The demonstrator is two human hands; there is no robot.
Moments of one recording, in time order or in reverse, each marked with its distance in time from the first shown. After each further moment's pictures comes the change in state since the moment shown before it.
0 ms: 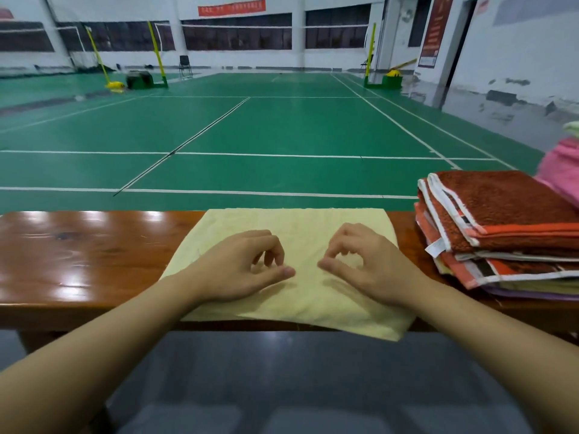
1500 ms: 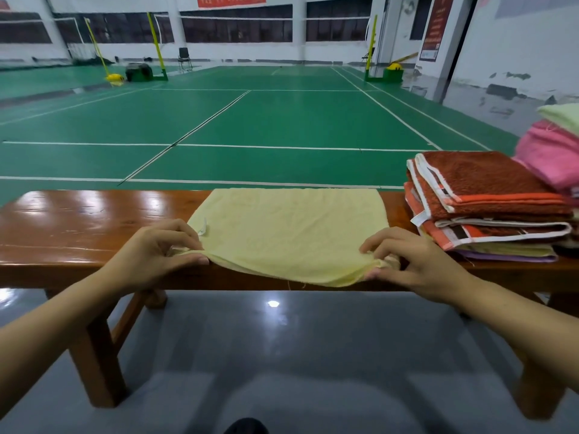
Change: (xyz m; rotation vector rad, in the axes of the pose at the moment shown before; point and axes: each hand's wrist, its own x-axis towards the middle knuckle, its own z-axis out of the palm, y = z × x) left_hand -0.115 -0.070 -0.025 -0.213 0.232 -0.085; right_hand -0.079 0.043 -0.023 -0.035 0.038 -0.210
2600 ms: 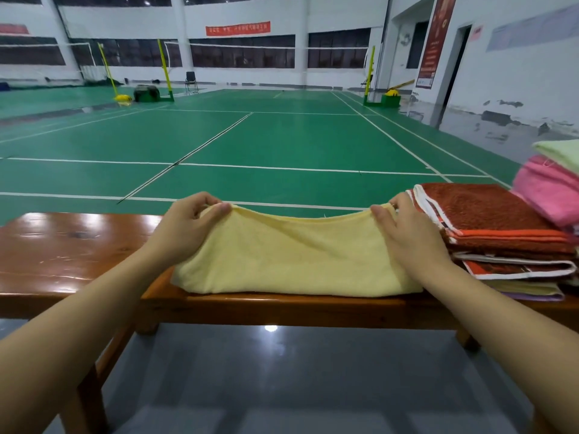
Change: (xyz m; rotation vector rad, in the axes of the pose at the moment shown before) left_hand 0.100 0.031 0.013 -0.047 0.298 -0.321; right_hand 0.082 0.006 -0.022 -0.231 0.360 0.581
